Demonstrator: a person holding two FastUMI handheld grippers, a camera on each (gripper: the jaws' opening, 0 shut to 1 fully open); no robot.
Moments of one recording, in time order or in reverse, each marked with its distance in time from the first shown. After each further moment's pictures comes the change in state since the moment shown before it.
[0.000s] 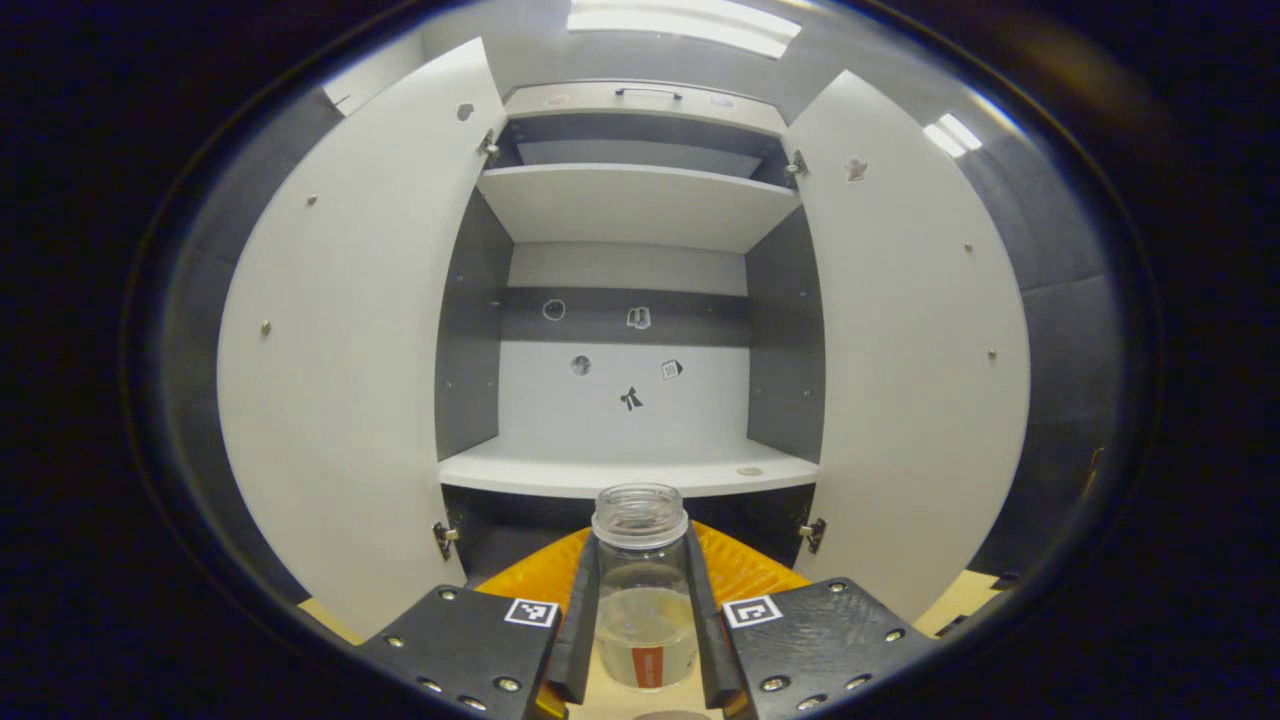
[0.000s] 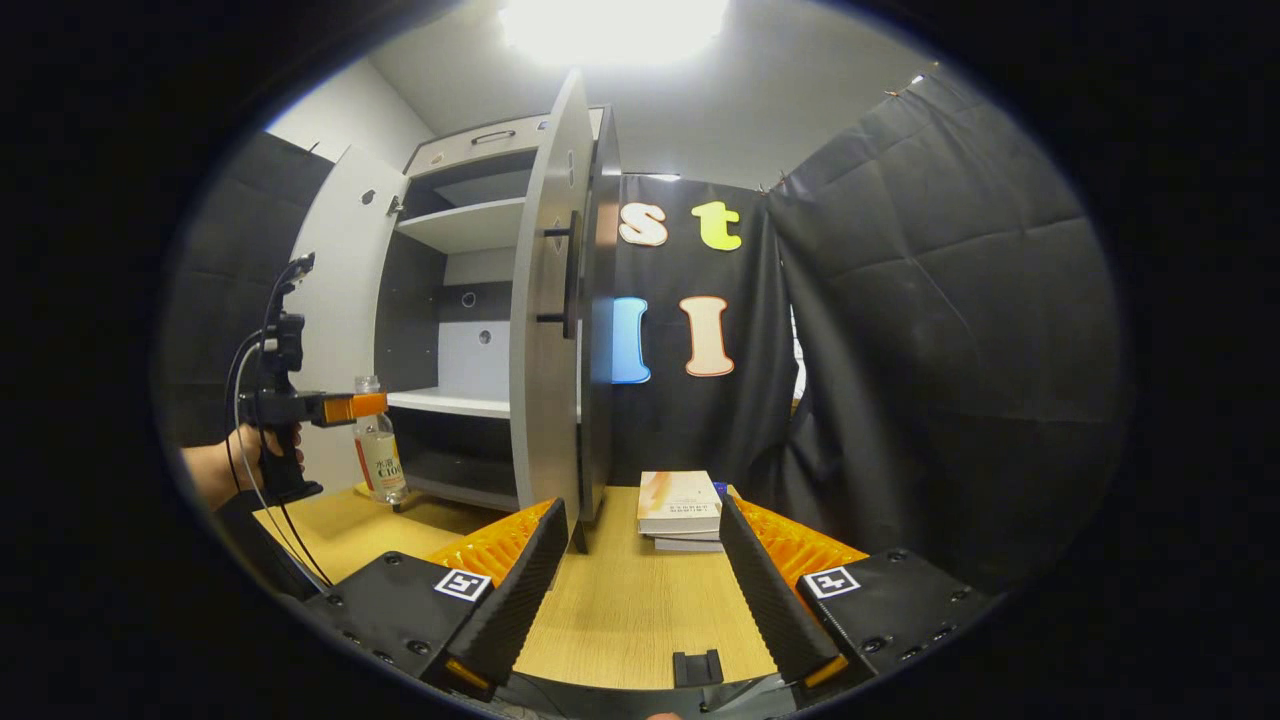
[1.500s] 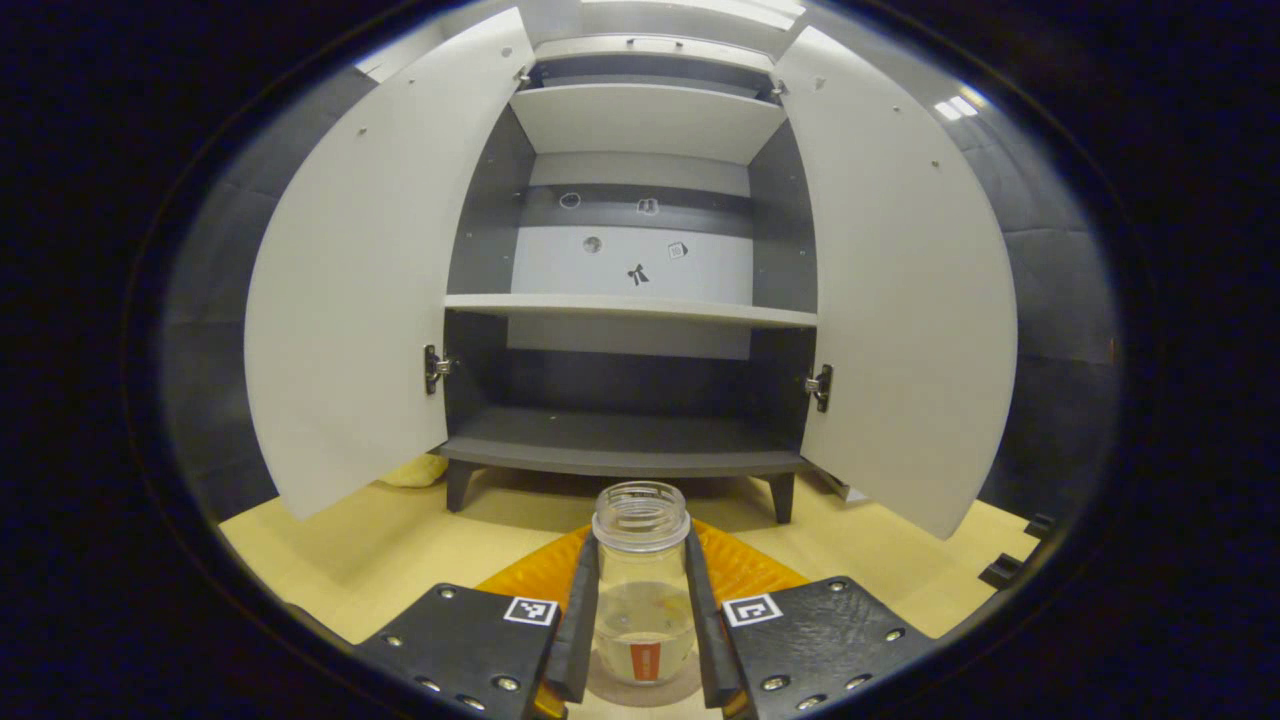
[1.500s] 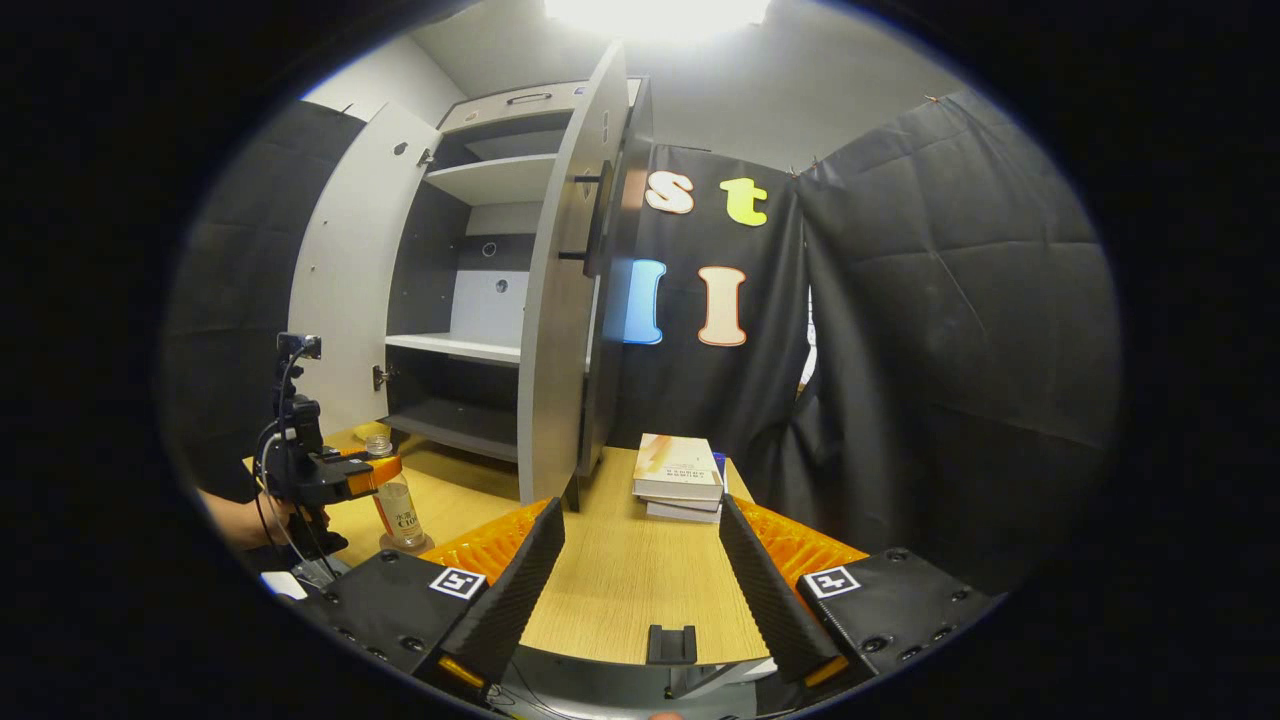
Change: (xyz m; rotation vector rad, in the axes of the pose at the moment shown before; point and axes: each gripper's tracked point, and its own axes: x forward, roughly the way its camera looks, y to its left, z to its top) left arm -0.045 -0.019 -0.180 -0.028 0.159 0.054; right arm -0.007 -0.001 -0.036 -0.108 0.104 0.035
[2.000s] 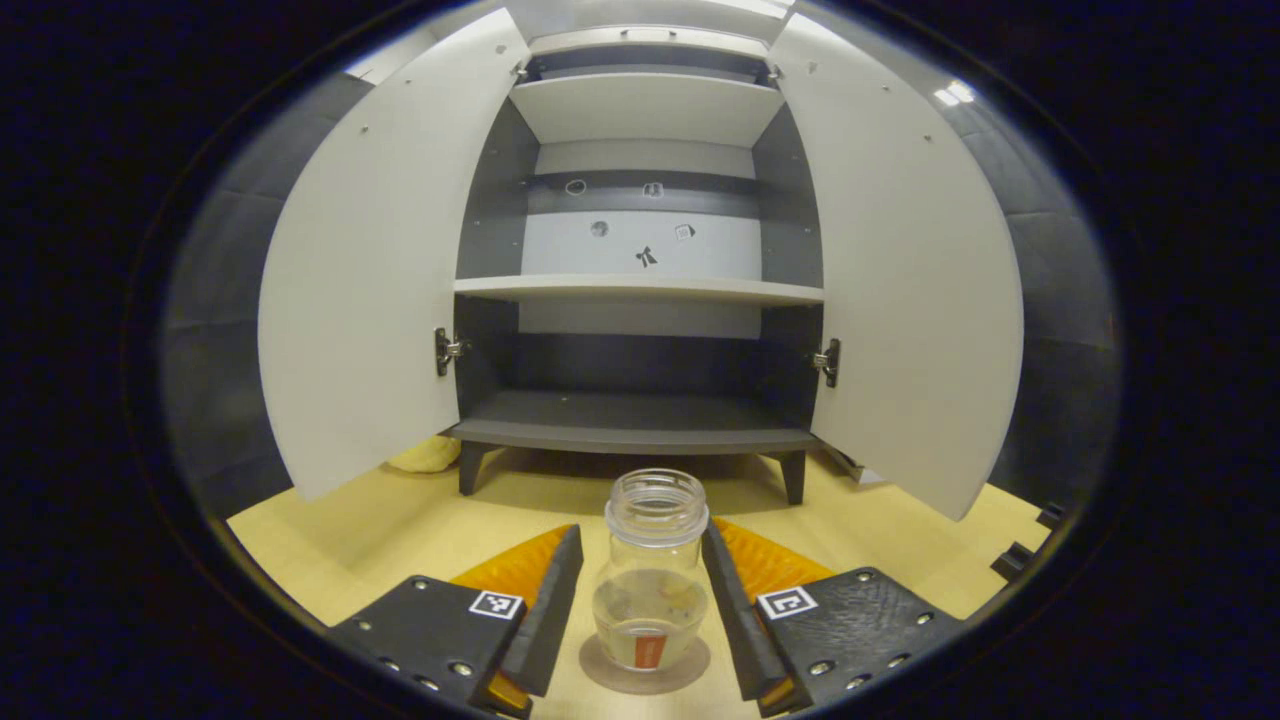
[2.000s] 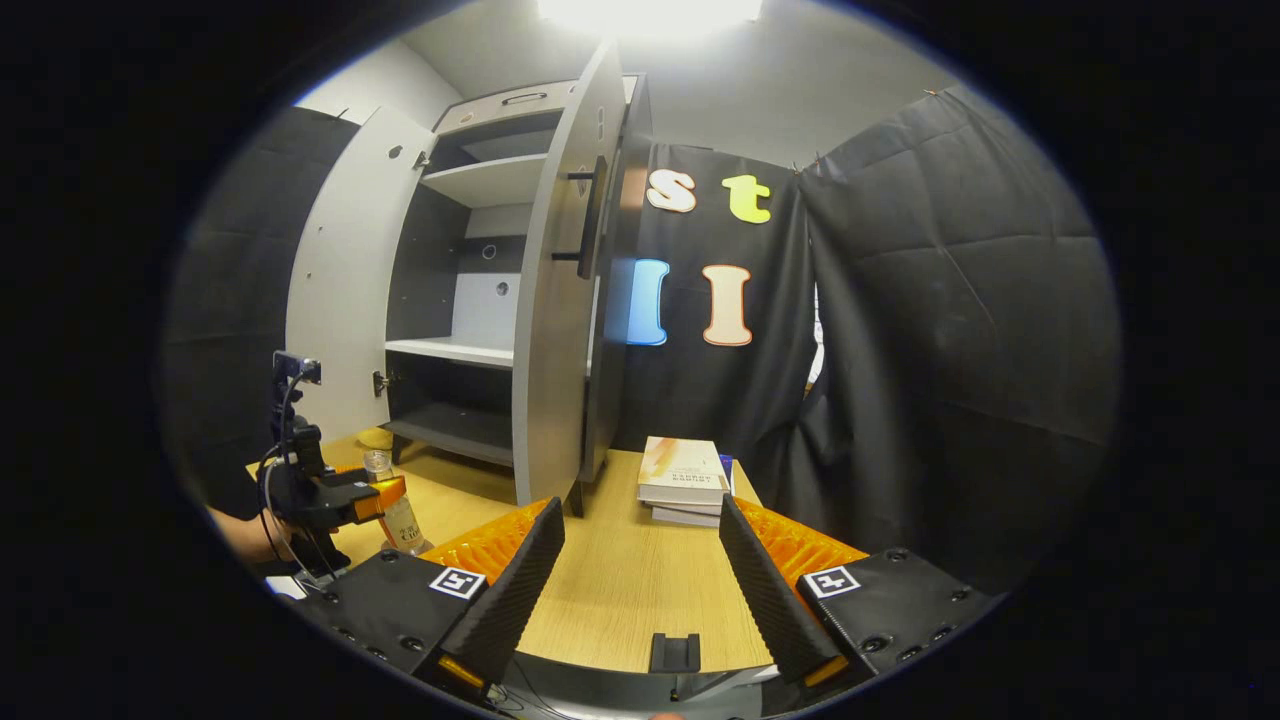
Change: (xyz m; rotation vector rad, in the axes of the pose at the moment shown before) left arm -0.012 -0.003 -0.011 0.034 0.054 0.050; right arm 0.016 -0.003 0.008 0.021 -0.012 0.023
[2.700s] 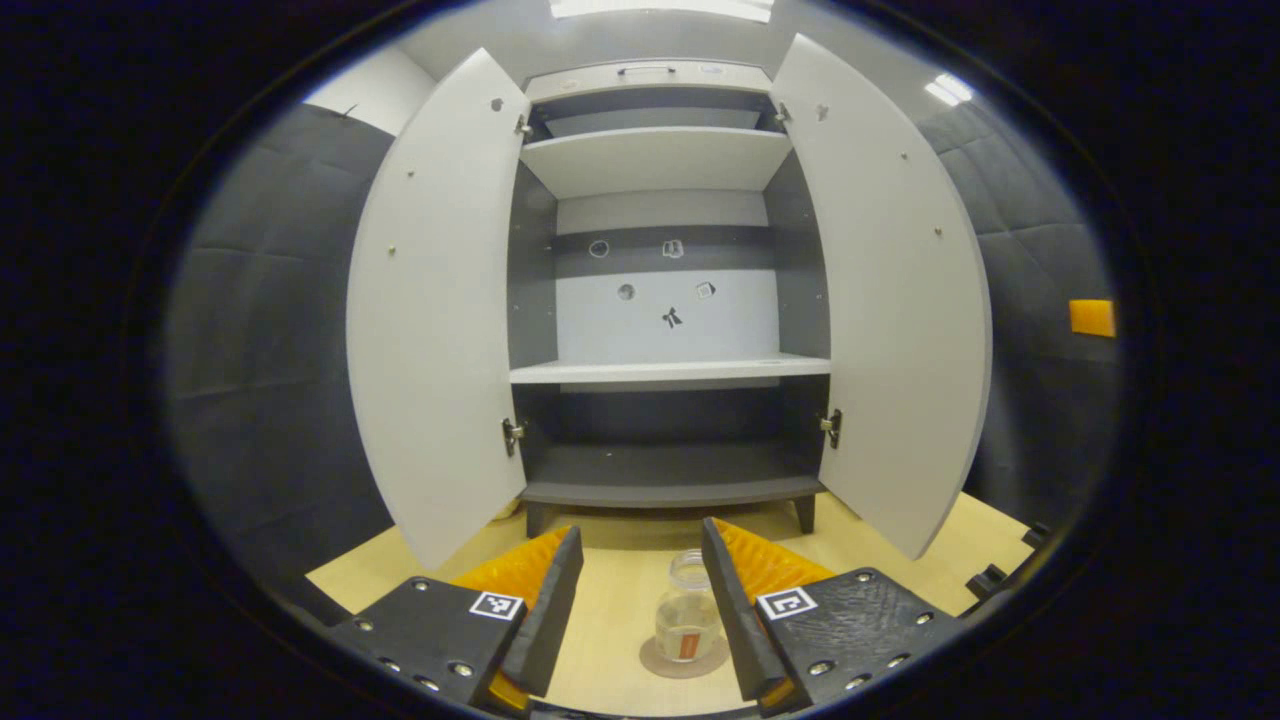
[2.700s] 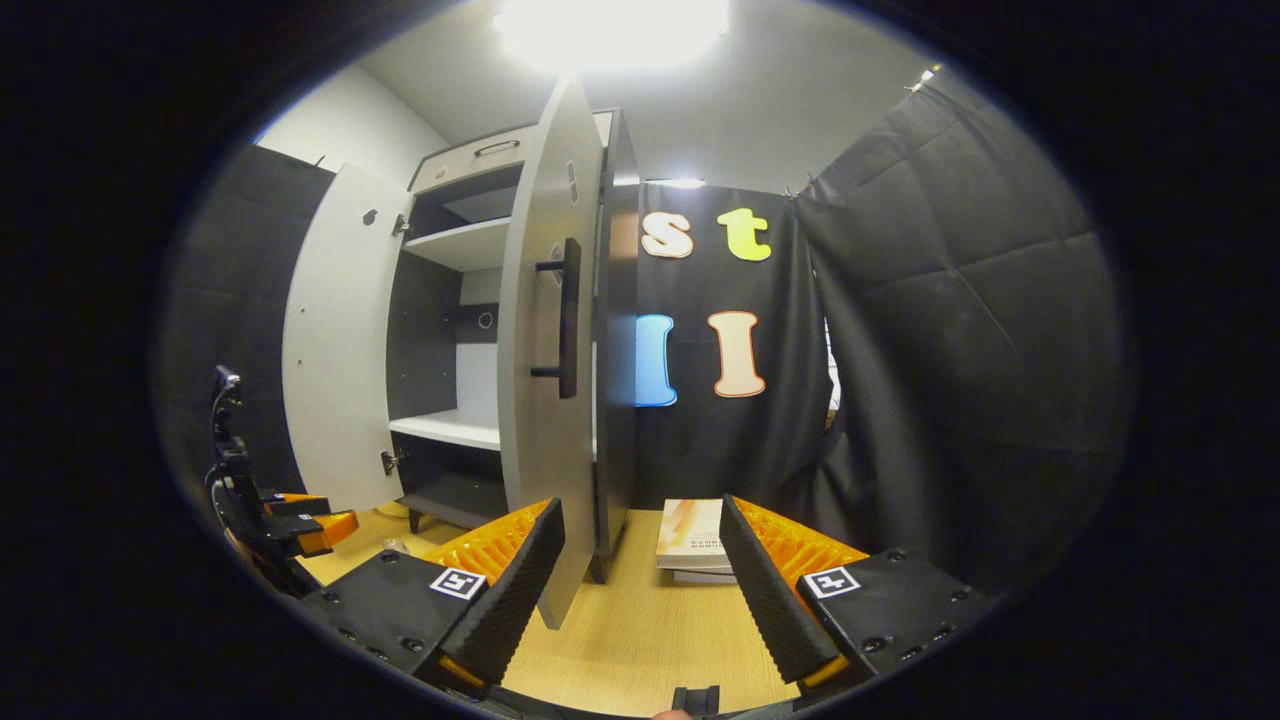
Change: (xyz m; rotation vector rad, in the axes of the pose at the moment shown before) left arm -0.084 0.041 0.119 0.044 -0.065 0.092; right arm 0.039 -0.009 0.094 0.097 -0.123 0.035
